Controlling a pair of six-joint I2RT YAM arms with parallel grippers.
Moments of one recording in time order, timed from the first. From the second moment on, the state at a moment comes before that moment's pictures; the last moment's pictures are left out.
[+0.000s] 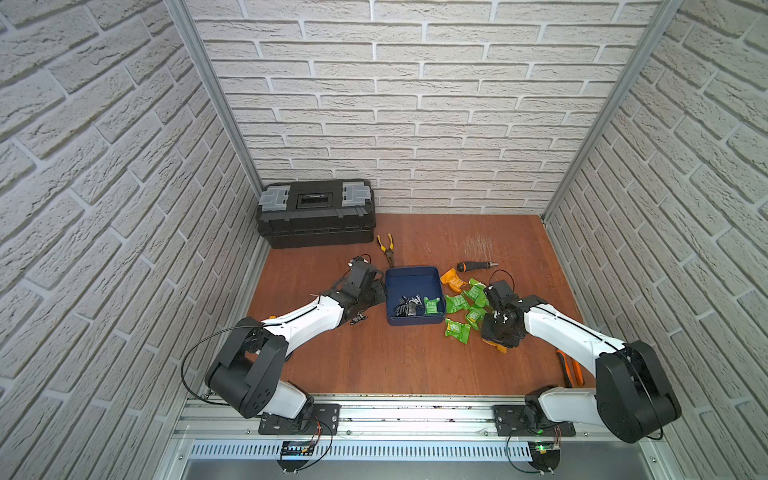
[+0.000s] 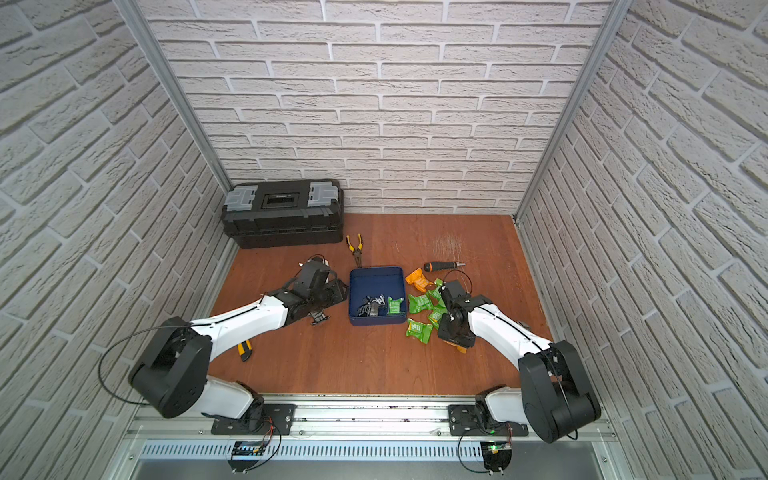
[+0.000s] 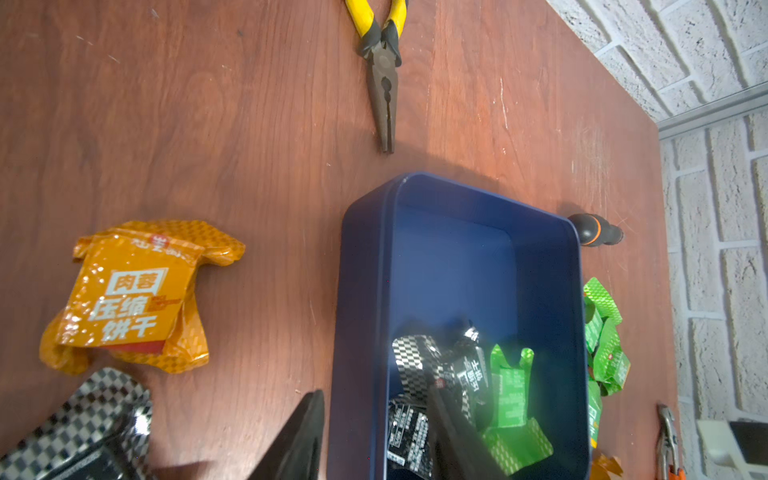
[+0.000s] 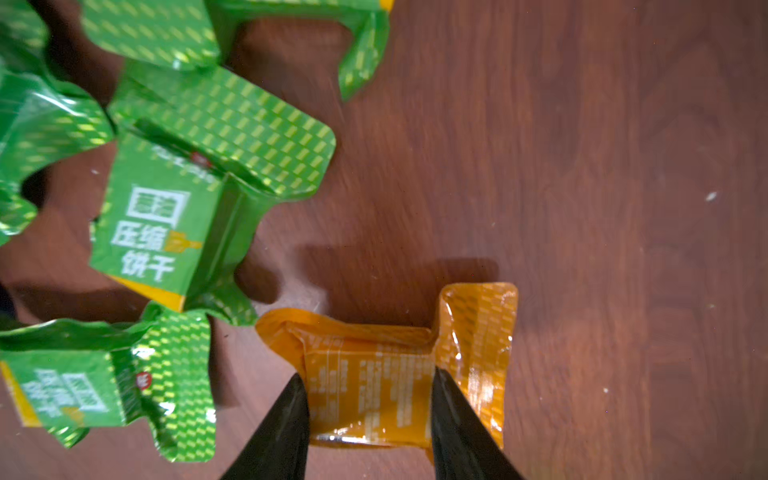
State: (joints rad) left arm -0.57 1.46 0.80 -0.13 0.00 -0.80; right arm 0.27 1.34 0.68 -0.79 0.06 0.71
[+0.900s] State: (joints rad) left arm -0.74 1.75 1.29 -0.58 -0.03 -0.49; right arm 0.31 1.33 0.89 -0.74 -0.02 0.61
